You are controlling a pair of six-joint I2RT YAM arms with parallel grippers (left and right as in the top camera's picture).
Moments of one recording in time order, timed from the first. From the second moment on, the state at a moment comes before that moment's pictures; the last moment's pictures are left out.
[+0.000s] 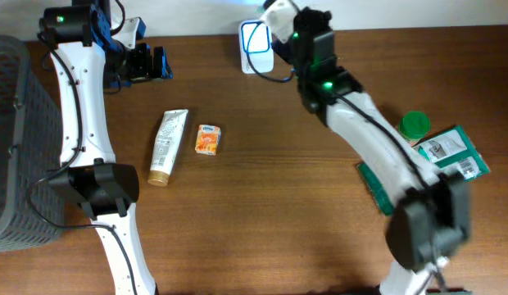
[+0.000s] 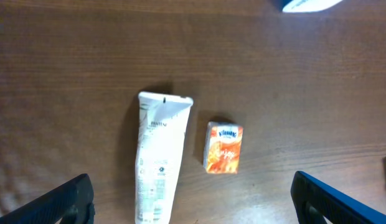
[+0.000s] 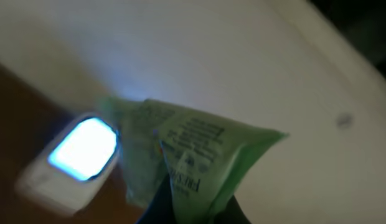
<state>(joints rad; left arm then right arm) 0.07 2.36 2.70 -1.63 0.28 0.03 0.39 1.87 1.64 -0.06 0.27 -0.51</state>
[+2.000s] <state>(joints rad) 0.07 2.36 2.70 -1.64 0.28 0.03 0.50 1.94 1.57 -0.48 -0.35 0.54</state>
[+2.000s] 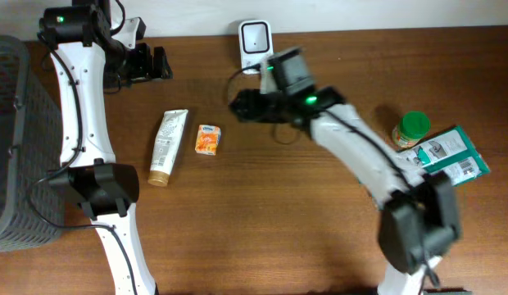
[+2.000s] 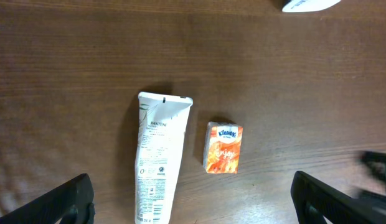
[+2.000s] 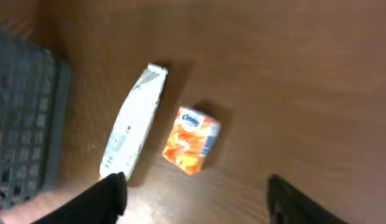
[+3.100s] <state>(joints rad) 0.07 2.36 2.70 -1.63 0.28 0.03 0.64 2.26 1.57 -0.30 -0.37 0.61</state>
